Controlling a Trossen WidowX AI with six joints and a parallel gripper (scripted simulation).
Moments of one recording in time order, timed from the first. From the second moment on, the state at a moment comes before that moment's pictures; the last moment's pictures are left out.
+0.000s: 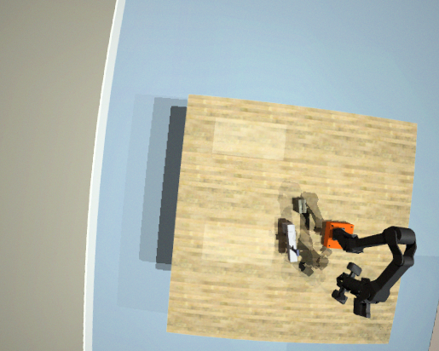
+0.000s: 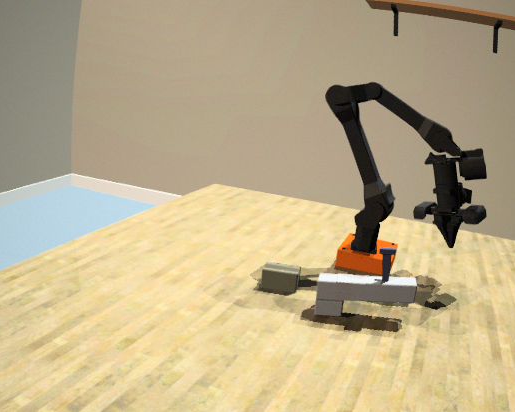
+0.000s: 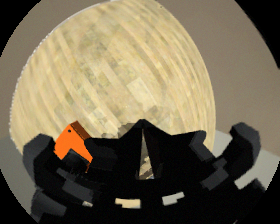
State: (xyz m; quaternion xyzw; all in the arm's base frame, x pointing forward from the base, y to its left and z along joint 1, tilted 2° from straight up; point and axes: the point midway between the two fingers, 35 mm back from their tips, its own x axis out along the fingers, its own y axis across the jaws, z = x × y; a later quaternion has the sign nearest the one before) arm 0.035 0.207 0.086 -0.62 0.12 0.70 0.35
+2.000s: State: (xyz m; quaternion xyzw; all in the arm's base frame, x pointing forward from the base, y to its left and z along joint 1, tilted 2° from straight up) arm 0.263 0.034 0.139 0.00 0.70 0.03 0.72
